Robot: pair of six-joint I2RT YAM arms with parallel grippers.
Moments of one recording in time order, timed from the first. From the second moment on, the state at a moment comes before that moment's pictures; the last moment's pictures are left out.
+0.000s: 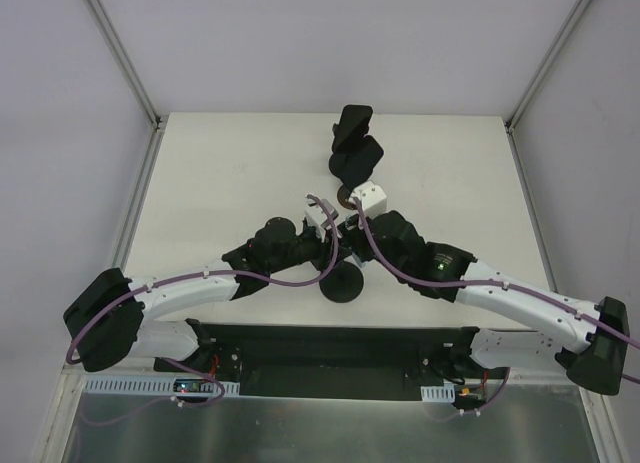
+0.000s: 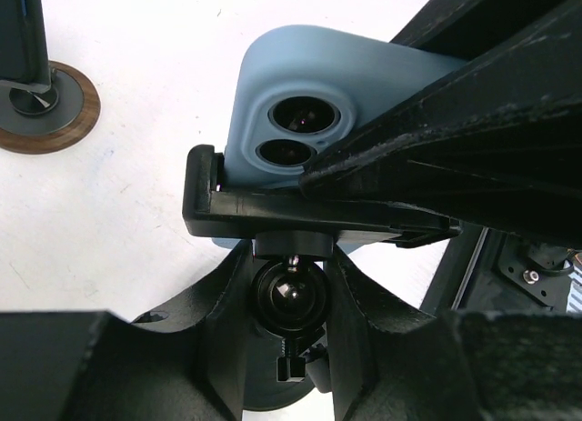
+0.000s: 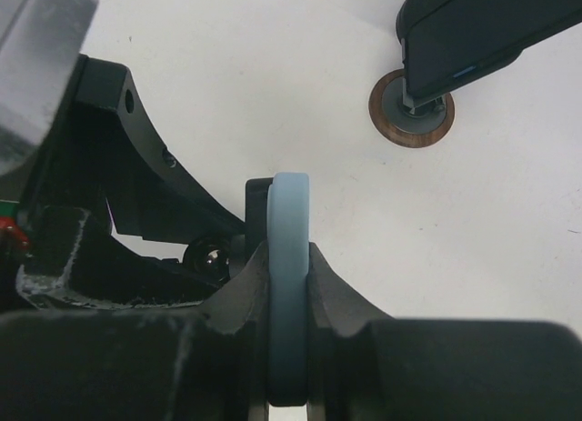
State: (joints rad) left arm -0.90 1.26 0.62 0.36 0.10 -0.24; right arm 1.08 1.09 0.93 -0.35 0.44 0.19
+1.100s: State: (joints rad) left arm -0.90 1.09 0.42 0.52 0.04 -0.36; right arm 1.10 1.08 0.94 -0.42 0.49 0.42
